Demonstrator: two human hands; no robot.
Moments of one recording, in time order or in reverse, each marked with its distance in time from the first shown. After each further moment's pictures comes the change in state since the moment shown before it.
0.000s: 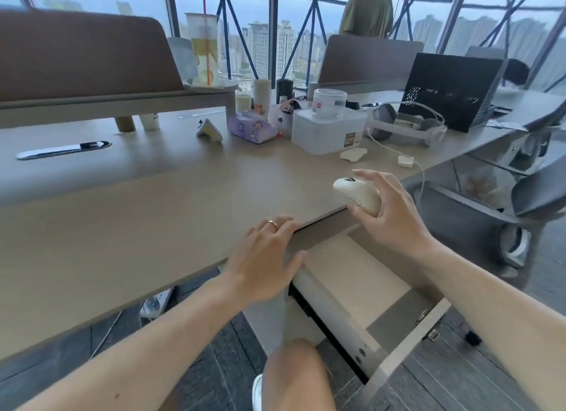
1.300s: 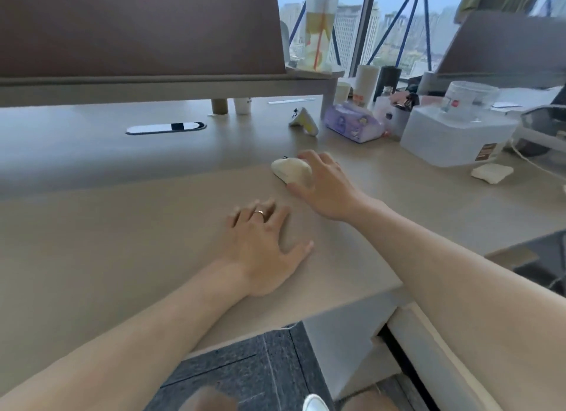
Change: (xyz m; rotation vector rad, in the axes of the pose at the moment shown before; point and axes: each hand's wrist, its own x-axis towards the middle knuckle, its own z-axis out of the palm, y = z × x) left_hand -0.016 -0.133 -0.080 0.264 -0.076 -0.492; right_hand 0.148 -0.148 0.234 0.013 -0.409 -0.183
